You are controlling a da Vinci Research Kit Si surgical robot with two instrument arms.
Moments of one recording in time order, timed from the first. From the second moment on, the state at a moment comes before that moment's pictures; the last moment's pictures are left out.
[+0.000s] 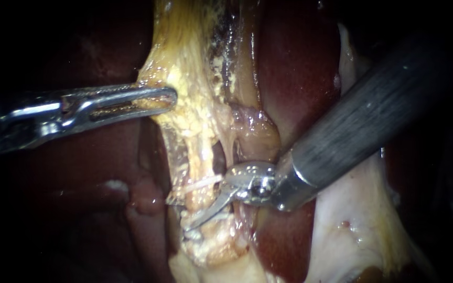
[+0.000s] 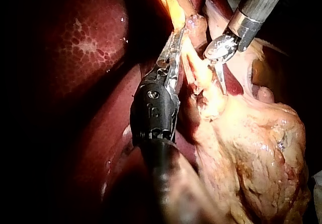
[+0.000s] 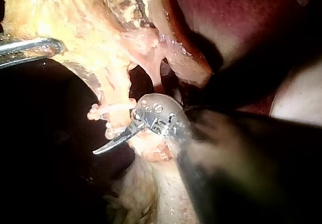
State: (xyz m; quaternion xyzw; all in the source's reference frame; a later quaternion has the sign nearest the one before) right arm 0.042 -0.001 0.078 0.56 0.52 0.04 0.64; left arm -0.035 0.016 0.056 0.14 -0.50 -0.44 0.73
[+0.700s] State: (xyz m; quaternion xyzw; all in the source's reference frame) right arm 0.042 -0.001 0.079 0.56 0.52 0.05 0.64; left arm -0.035 0.016 0.057 0.14 -0.50 -0.44 0.73
